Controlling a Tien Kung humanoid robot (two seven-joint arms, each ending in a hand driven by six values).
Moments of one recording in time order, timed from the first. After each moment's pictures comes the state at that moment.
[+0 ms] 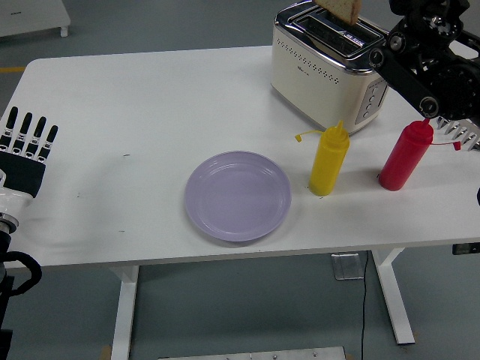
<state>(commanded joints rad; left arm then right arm) -0.09 0.16 -1.62 -1.42 0.23 0.00 0.00 1.27 -0.24 0.71 0.83 -1.85 -0.28 -0.39</state>
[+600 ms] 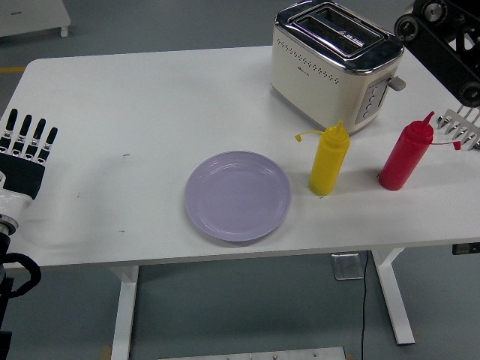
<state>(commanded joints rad) -0.08 0.17 -1.61 -1.42 0.23 0.00 0.00 1.26 -0.36 0.78 1.16 -1.70 -0.24 -0.40</state>
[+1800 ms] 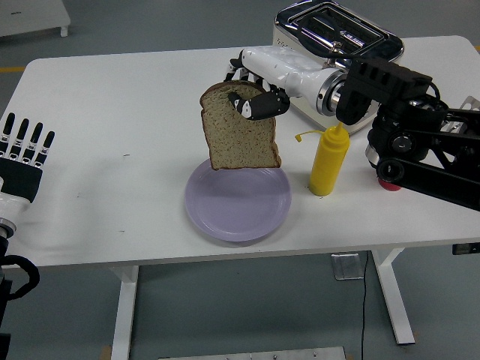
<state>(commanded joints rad) -0.08 0.16 -1.62 -1.41 0.24 0.00 0.00 1.19 -0.45 0.34 1.62 -1.36 -0.04 -0.45</state>
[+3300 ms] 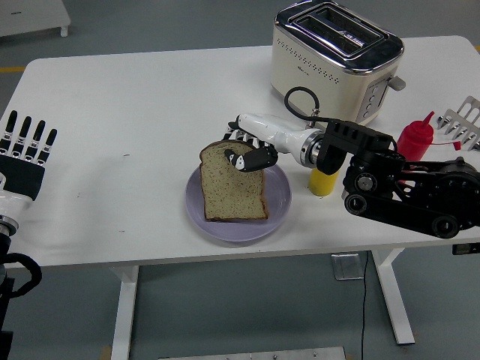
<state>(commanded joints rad) -0.09 0.16 -1.62 -1.41 0.24 0.00 0.00 1.09 -0.35 0.22 1.44 -1.27 -0.12 -0.32</state>
